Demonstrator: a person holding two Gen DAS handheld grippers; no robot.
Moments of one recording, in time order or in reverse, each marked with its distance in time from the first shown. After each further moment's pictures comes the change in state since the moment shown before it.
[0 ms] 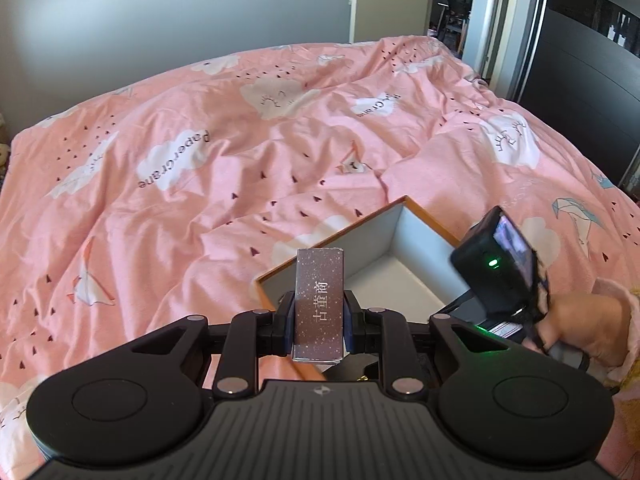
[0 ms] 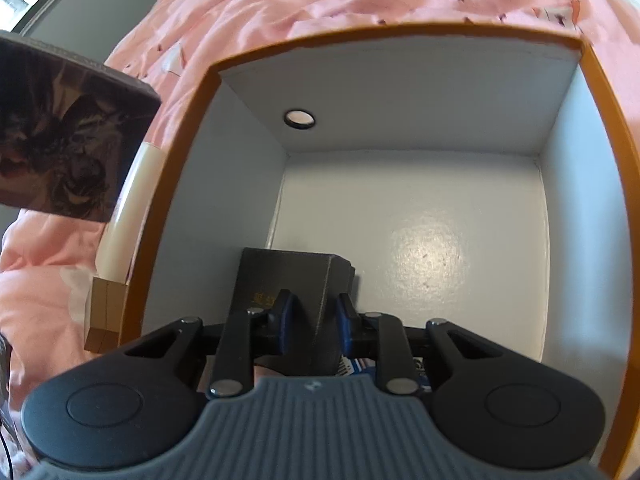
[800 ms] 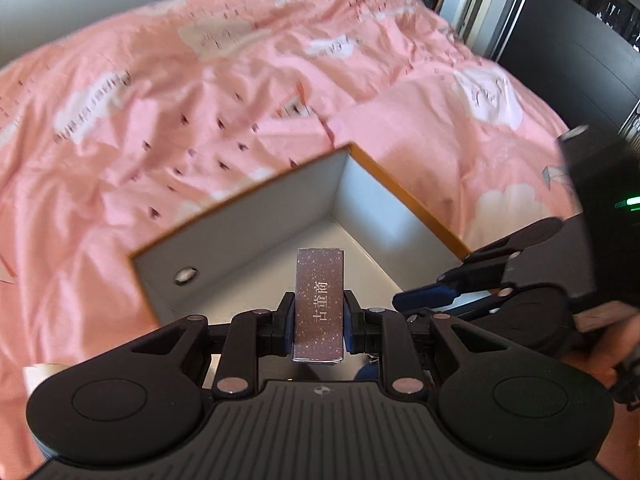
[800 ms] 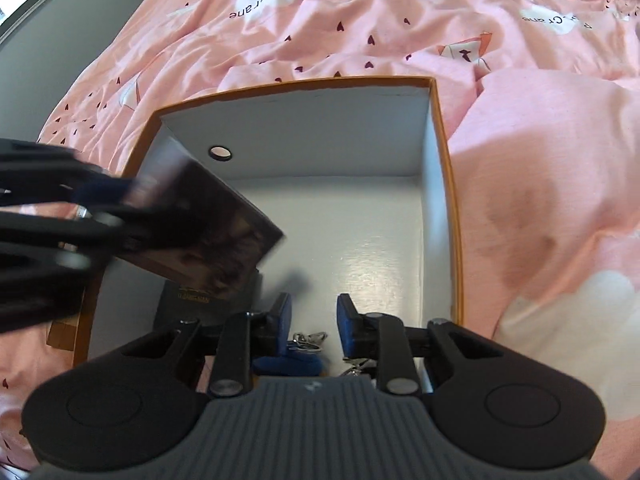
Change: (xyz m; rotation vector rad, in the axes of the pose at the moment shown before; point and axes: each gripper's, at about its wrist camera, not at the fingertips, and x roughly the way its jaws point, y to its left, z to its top) left arm 0.099 -0.043 -0.004 -0.031 0.157 -0.131; right arm -0.065 -0.036 -0.024 -0.002 -0.107 -0.164
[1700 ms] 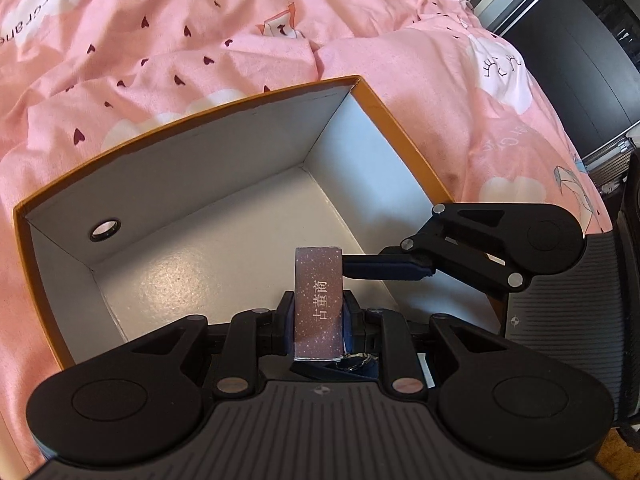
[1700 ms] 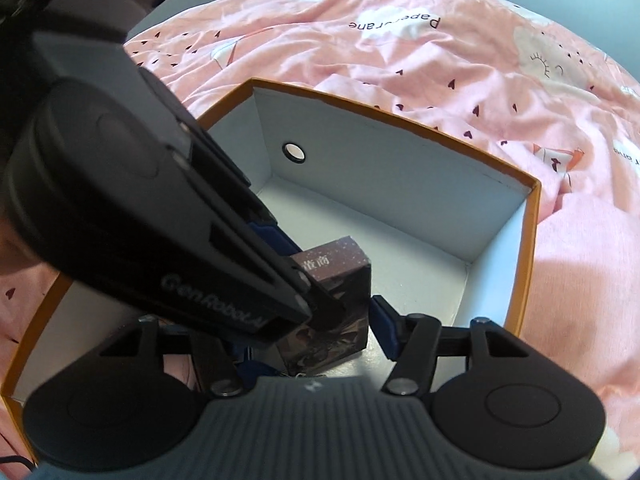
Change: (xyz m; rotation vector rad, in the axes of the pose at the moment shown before) left arm 0.064 0.023 0.013 -0.152 0.195 -0.177; right arm 0.026 0.030 0.010 -0.438 -0.072 0.060
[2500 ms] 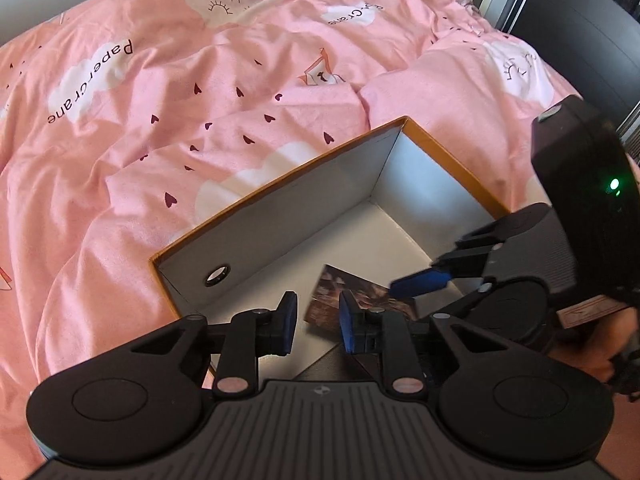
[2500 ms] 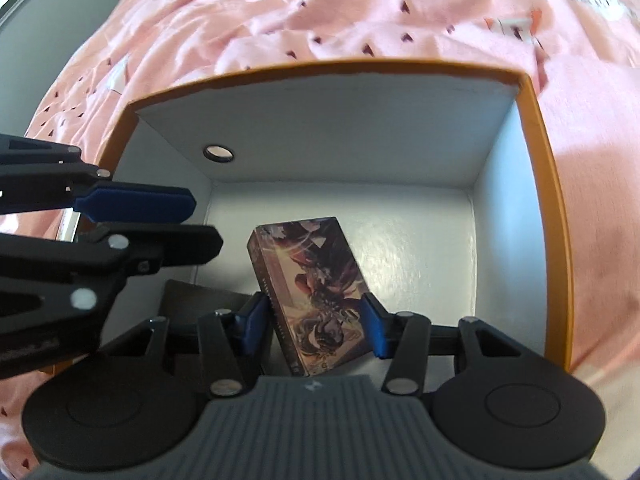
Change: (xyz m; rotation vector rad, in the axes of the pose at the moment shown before) left arm -0.036 0.014 -0.006 0.166 -0.119 0.203; right arm 0.049 -0.027 0.025 0.459 0.172 -0.002
